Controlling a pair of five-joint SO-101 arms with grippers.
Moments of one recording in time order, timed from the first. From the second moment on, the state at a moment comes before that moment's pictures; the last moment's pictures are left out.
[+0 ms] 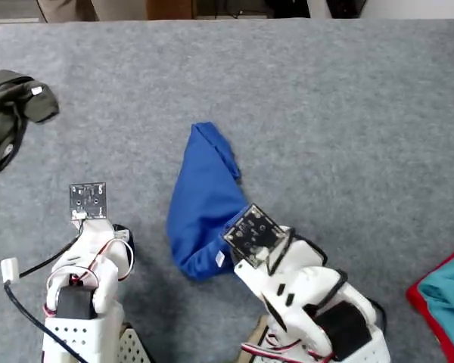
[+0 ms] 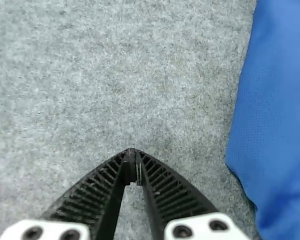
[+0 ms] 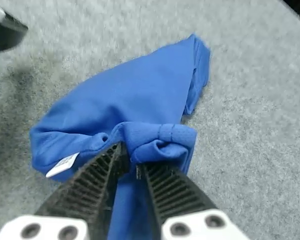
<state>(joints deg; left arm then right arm) -1.3 -104.3 96.3 64.4 -3.3 -33.6 -97.6 67.6 78.4 10.1</state>
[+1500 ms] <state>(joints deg) -11.1 -104.3 90.0 54.1 -3.8 -19.1 -97.7 49.6 83.4 10.1</state>
